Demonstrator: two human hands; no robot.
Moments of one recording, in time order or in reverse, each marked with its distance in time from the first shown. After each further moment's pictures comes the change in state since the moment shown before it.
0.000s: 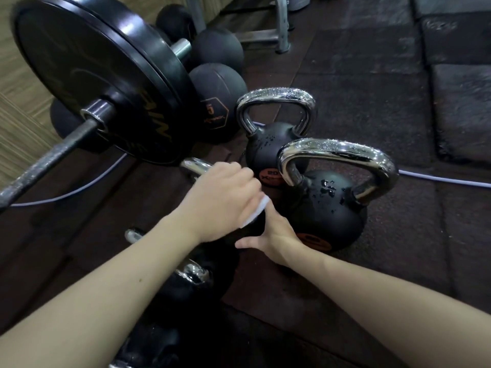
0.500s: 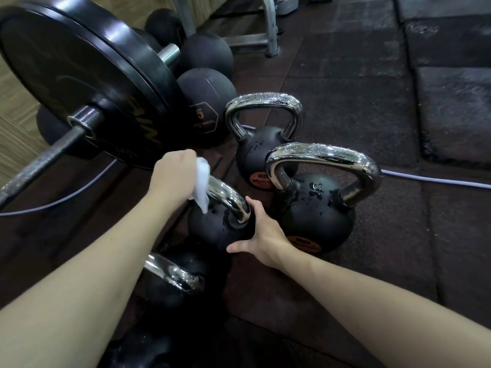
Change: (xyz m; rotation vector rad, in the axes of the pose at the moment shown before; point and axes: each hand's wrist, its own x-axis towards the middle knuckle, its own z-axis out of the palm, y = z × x) left_hand 0.010 -0.065 0.017 -0.187 -0.261 -0.804; right_hand -0.004 -0.003 -0.003 0.039 -0.022 0.021
